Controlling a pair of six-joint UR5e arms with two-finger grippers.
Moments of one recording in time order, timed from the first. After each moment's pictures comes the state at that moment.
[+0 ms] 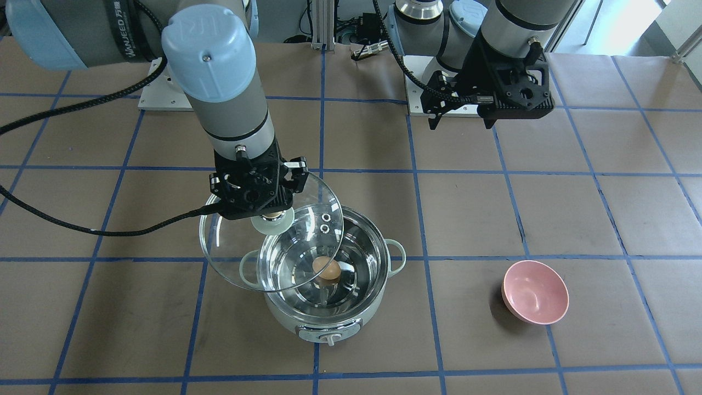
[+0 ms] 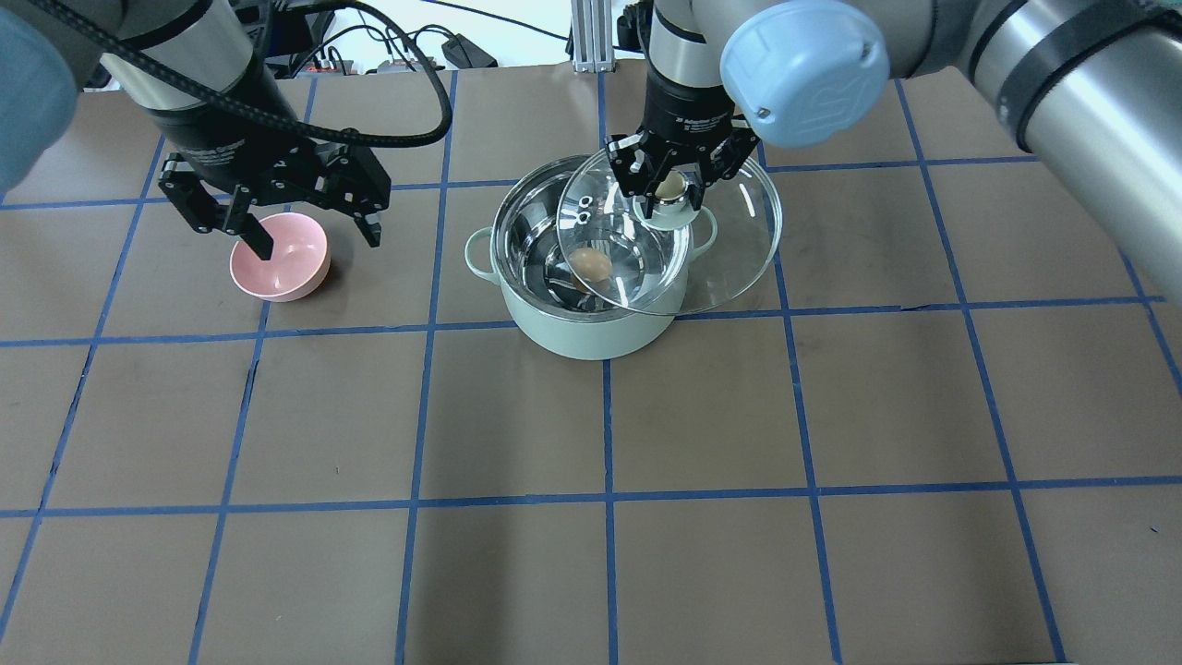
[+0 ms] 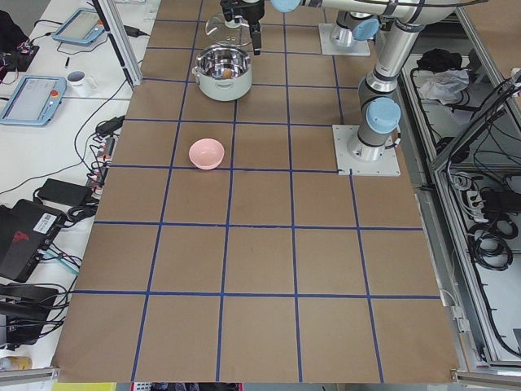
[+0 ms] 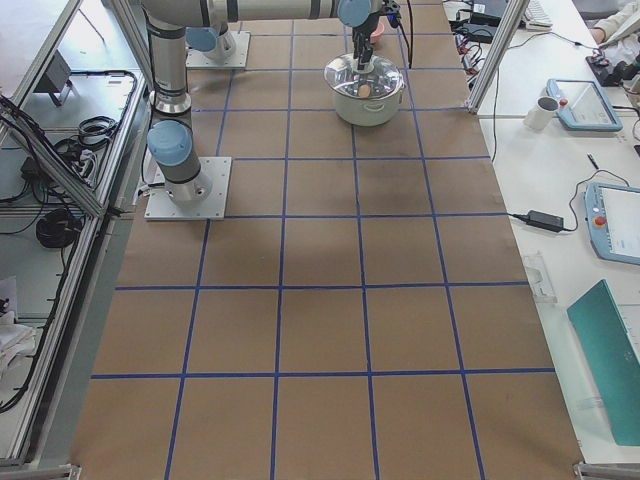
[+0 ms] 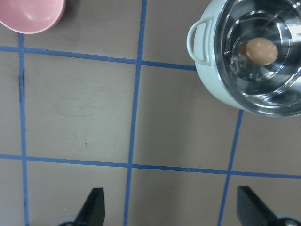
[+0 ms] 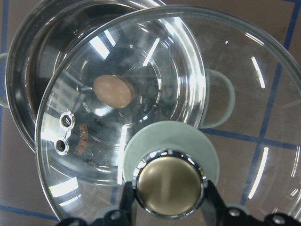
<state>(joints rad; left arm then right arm) -1.59 -1.56 -1.51 -1.72 1.54 -0.09 1.82 -1.27 1.38 -1.67 -1.51 0.06</state>
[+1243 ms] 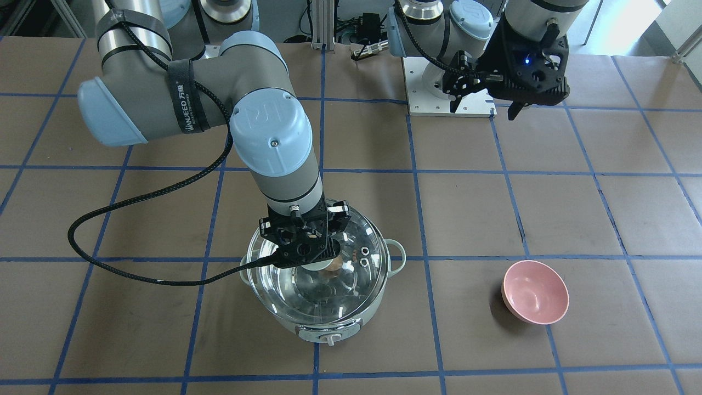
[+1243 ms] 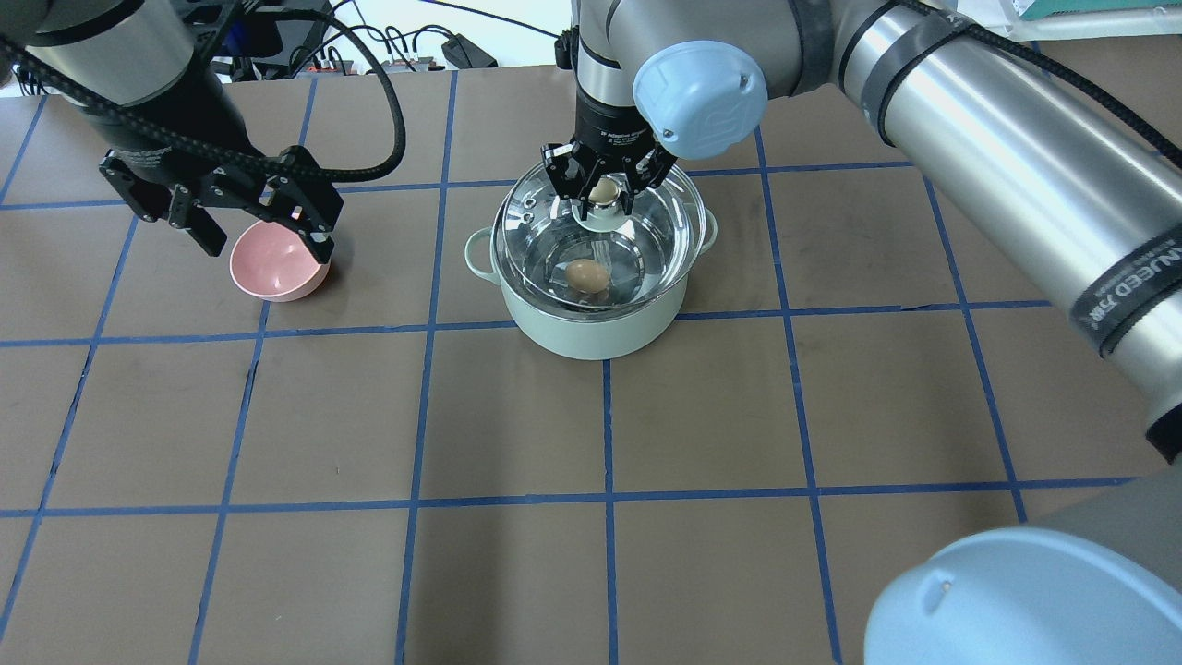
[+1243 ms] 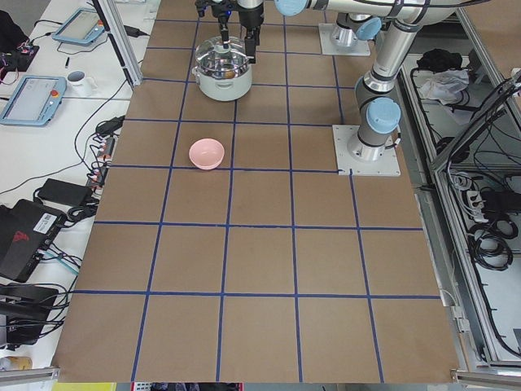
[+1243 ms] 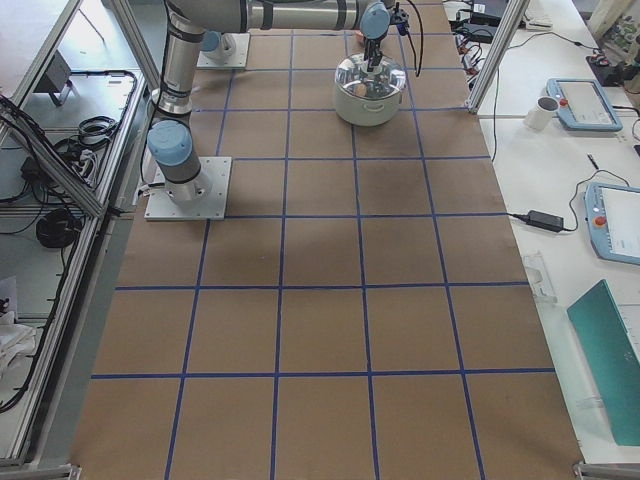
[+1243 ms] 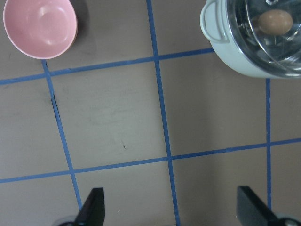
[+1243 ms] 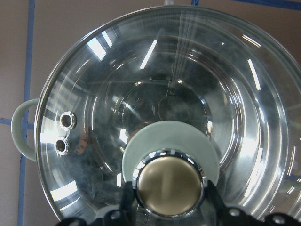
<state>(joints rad) -1.55 -1.52 -1.50 -1.77 1.58 0.15 1.88 -1.10 1.29 -1.76 -1.45 0.13</state>
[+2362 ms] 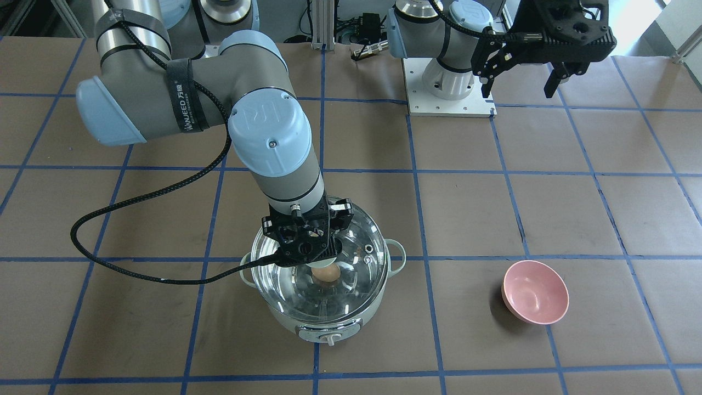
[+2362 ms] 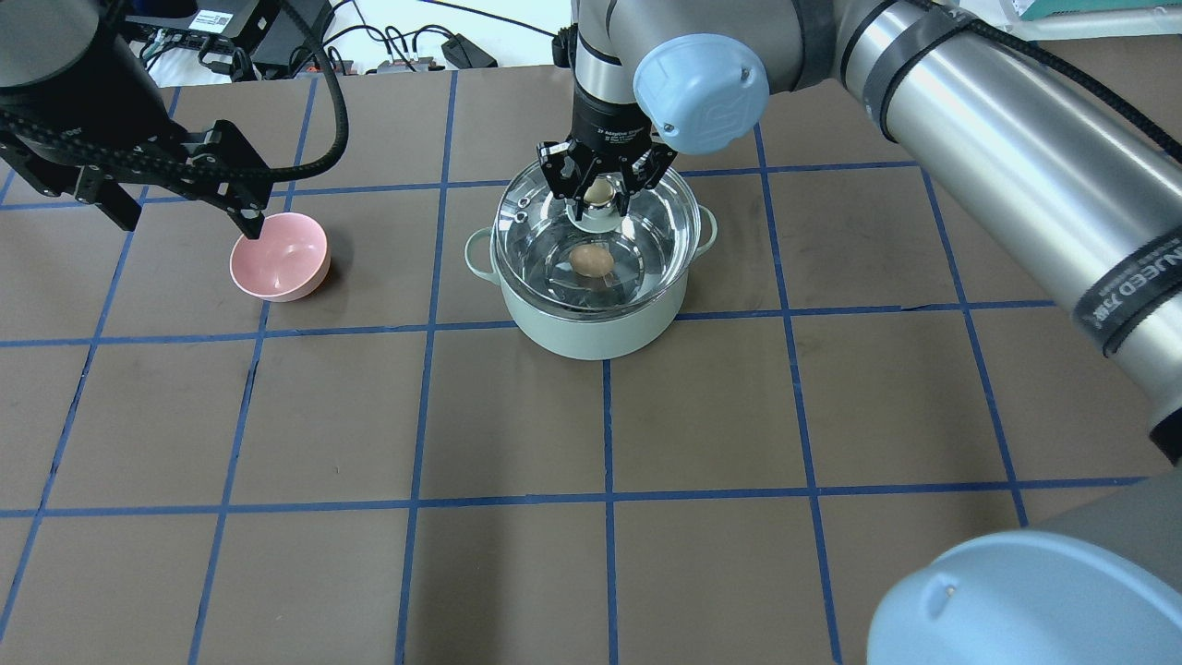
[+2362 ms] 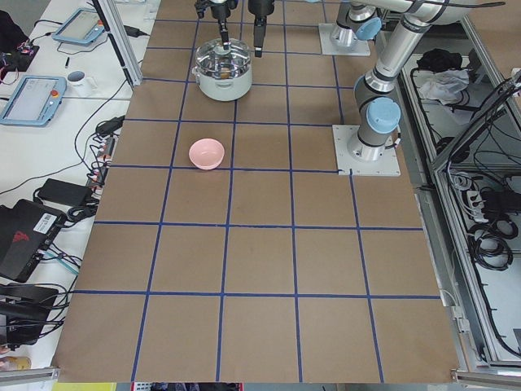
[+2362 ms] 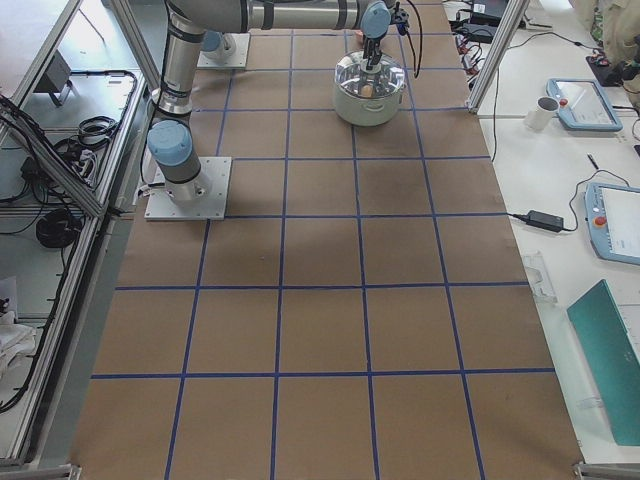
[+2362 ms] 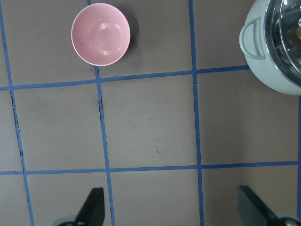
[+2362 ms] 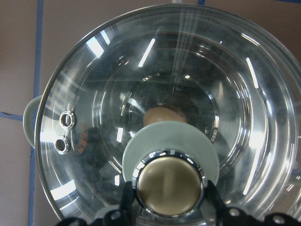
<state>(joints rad) -1.52 -1.45 -1.50 -1.73 1.68 0.11 1.88 -1.10 1.28 -1.74 -1.43 0.14</state>
